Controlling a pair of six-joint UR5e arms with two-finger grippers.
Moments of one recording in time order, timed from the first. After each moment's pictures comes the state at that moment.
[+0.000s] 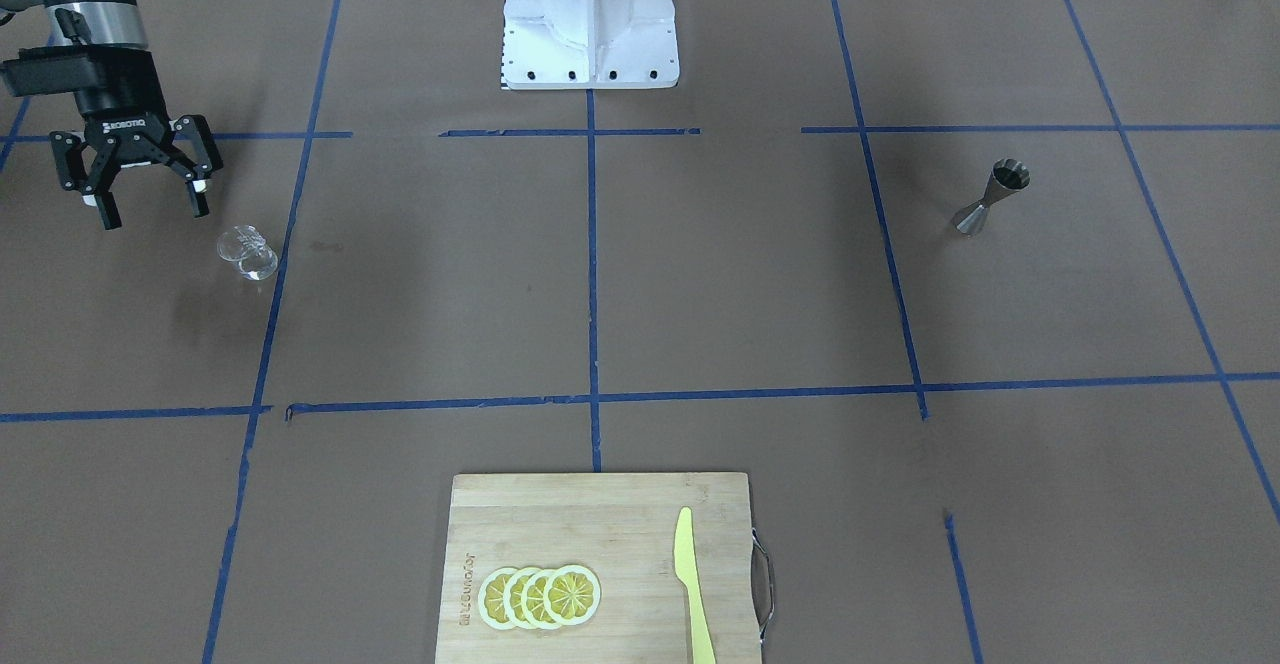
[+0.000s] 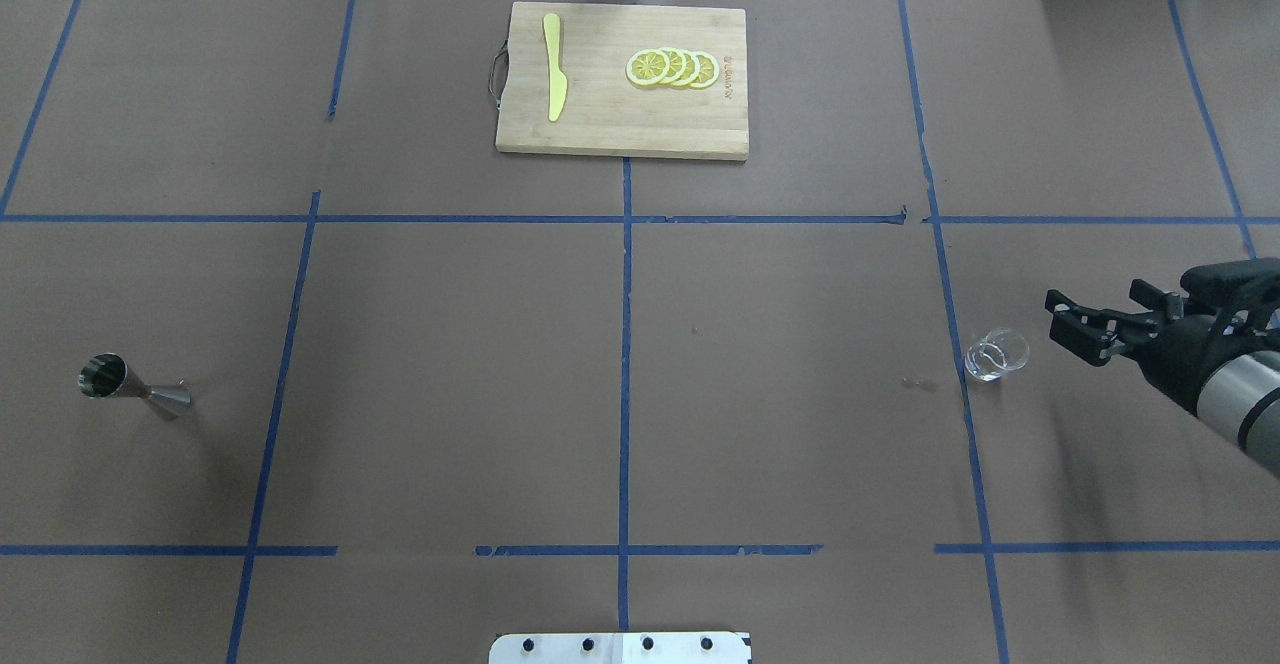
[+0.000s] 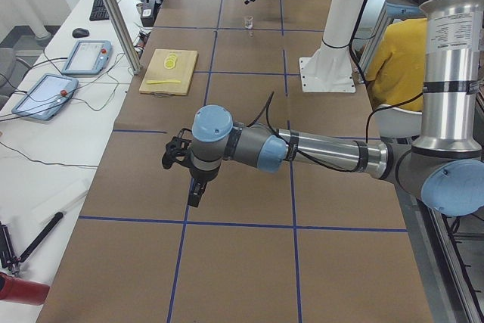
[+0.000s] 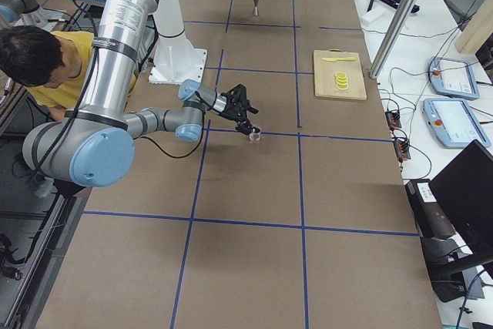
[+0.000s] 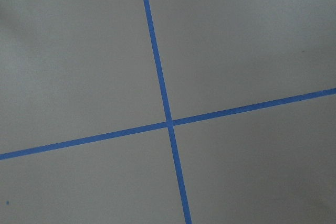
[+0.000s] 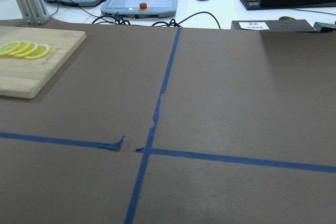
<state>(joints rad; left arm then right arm) -1.58 -1.52 -1.76 -1.73 -2.32 0.00 0.51 -1.94 1.99 -0.53 1.18 1.07</state>
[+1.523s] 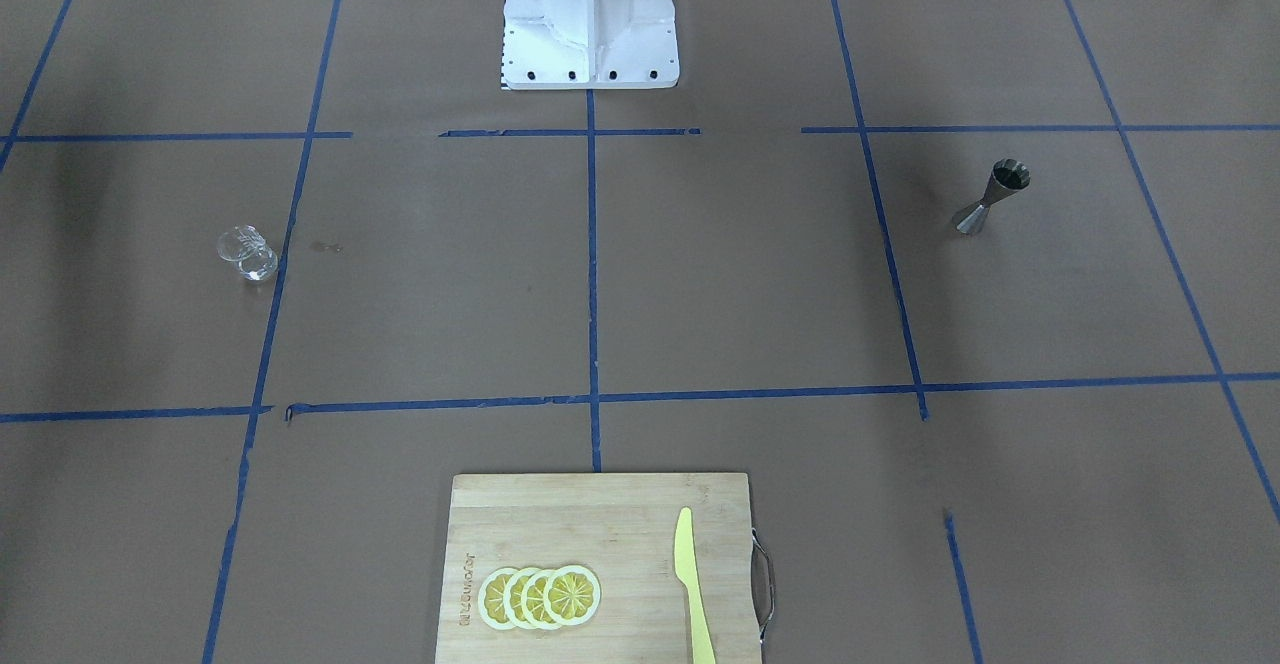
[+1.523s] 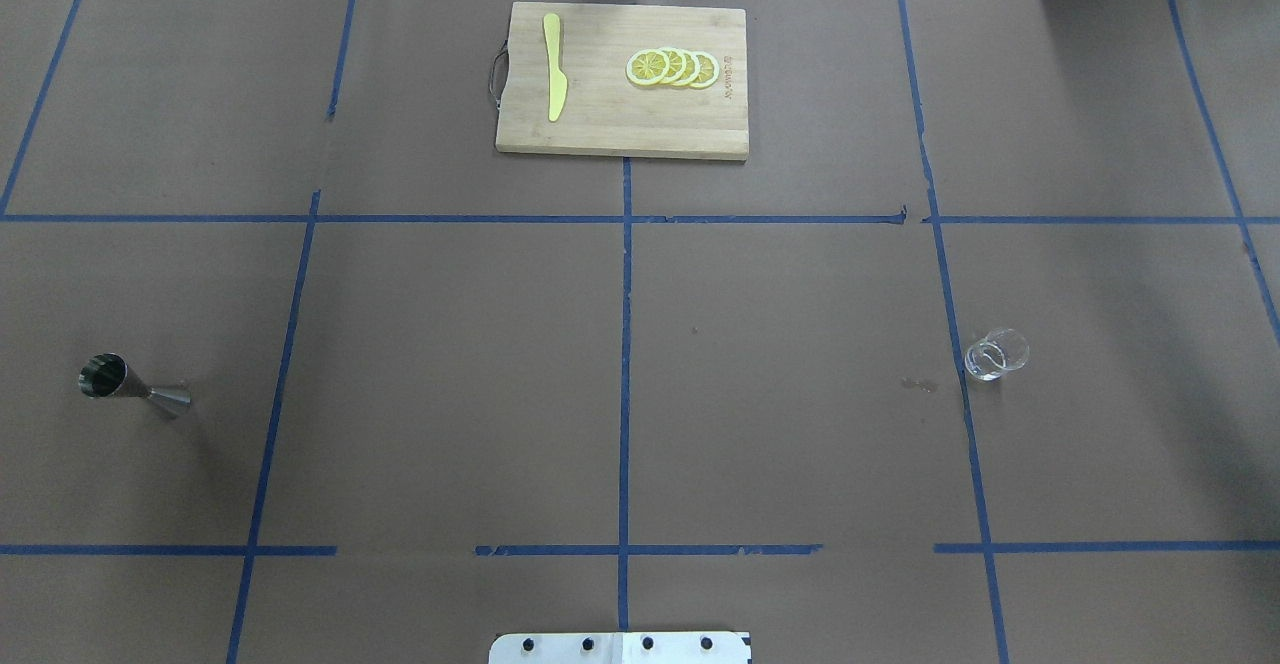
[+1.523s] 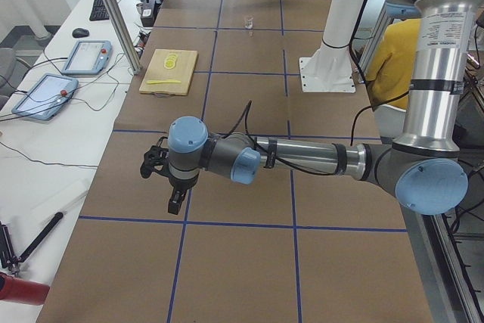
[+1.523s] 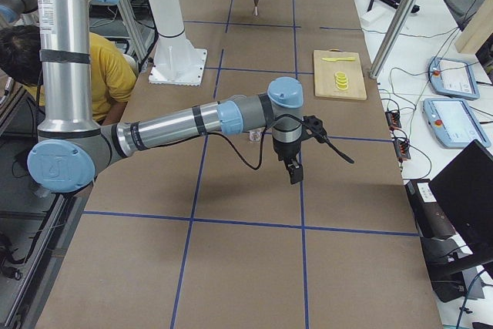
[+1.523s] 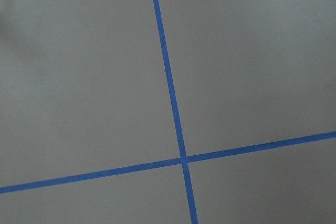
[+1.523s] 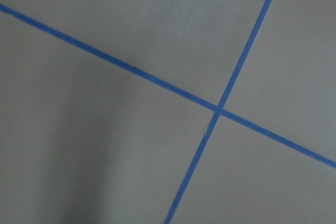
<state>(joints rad) -1.58 -1.62 -1.62 -1.77 -2.34 -0.05 1.48 -1.62 1.87 -1.69 2.23 -0.29</state>
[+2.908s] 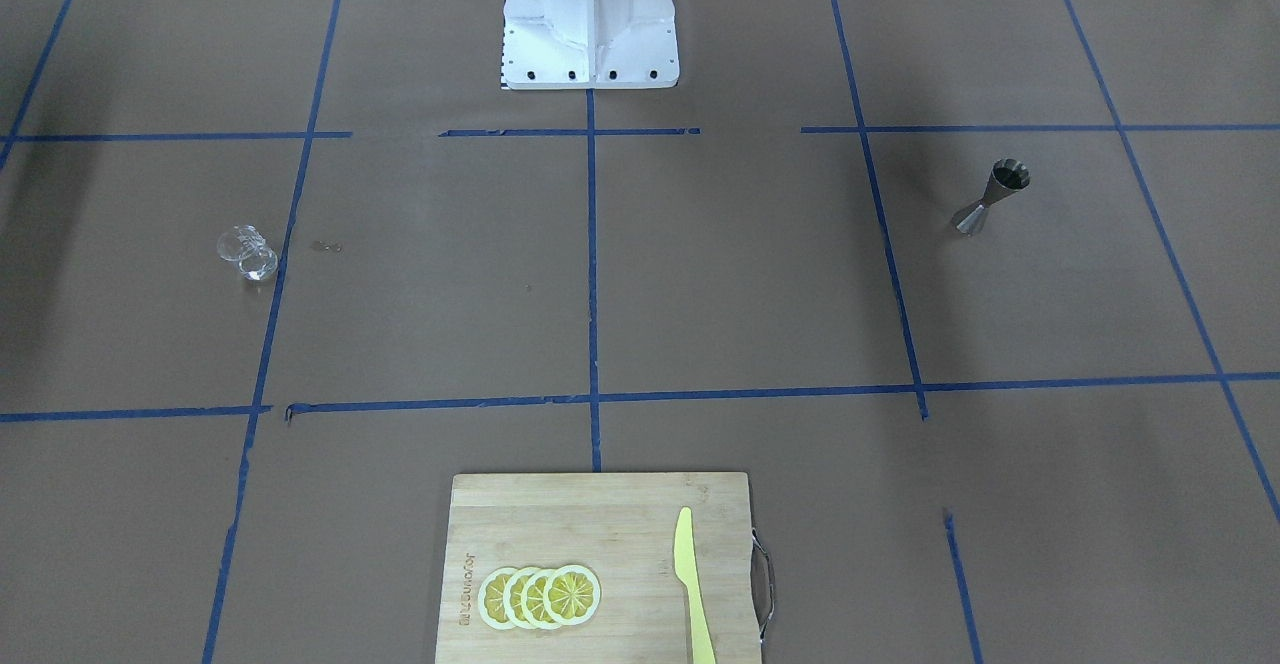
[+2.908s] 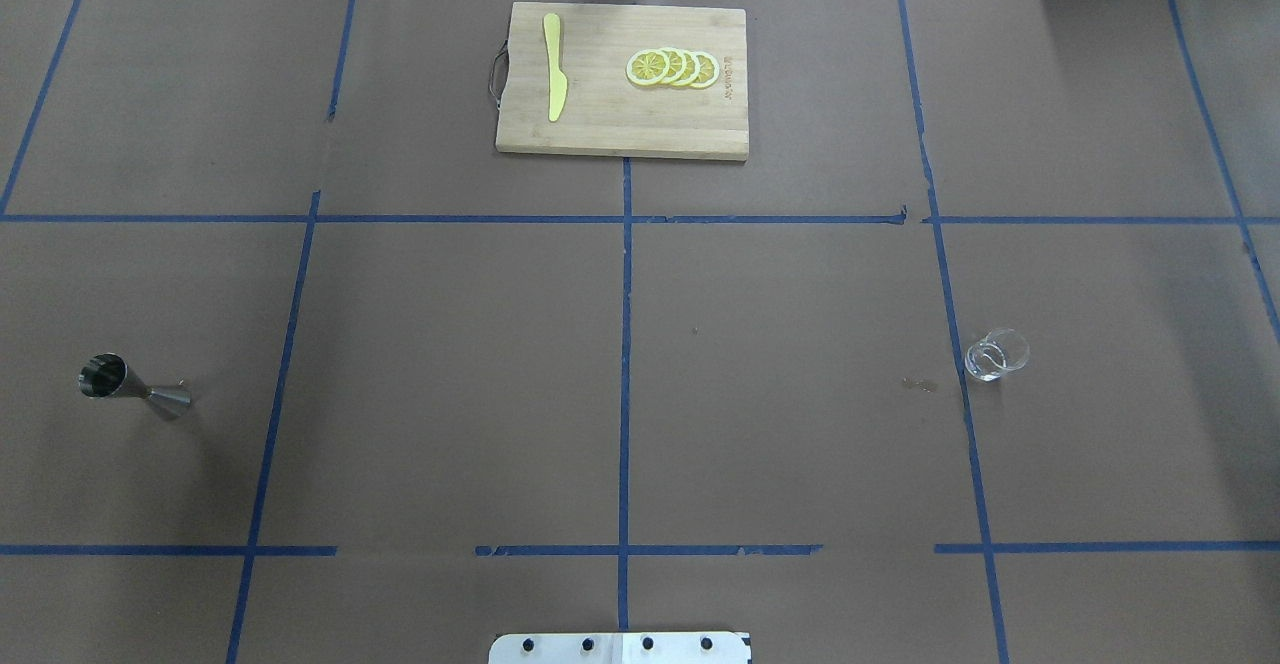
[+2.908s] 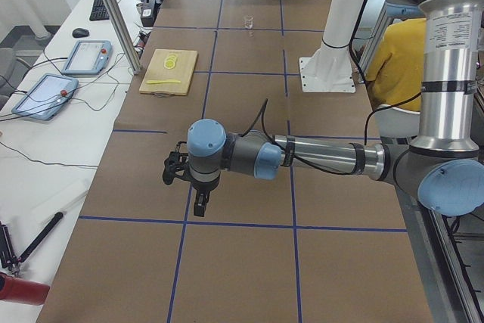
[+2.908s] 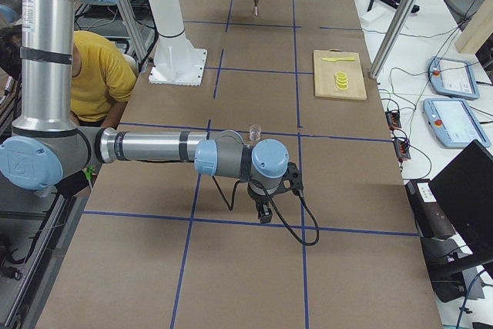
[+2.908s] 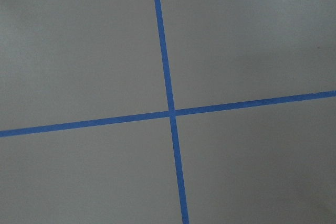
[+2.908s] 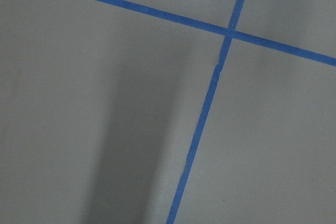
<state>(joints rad) -1.58 -1.52 -1.73 -1.63 -2.35 -0.04 1.57 -1.68 1.72 -1.68 2.43 -0.33</state>
